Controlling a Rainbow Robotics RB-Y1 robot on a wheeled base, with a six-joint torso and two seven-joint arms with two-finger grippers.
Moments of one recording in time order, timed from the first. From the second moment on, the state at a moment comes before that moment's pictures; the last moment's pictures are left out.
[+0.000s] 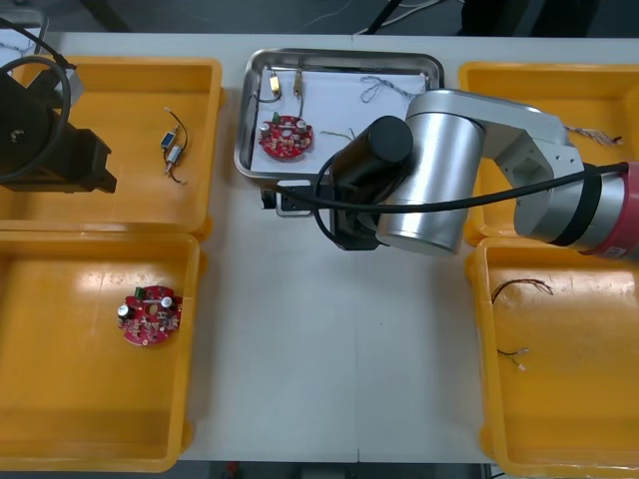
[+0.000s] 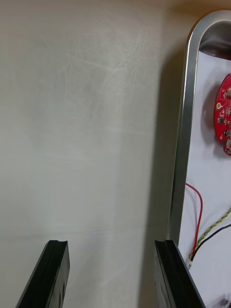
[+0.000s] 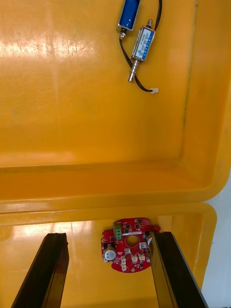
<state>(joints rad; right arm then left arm) -1.07 -0.69 1.03 -1.85 -0.68 1.26 1.85 -0.61 0.76 0.04 -1.88 0.81 1.91 -1.17</state>
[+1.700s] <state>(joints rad) -0.48 -0.79 -0.07 -2.25 -0.89 1.92 1.30 -0.60 0.76 0.04 -1.88 0.81 1.91 -1.17</state>
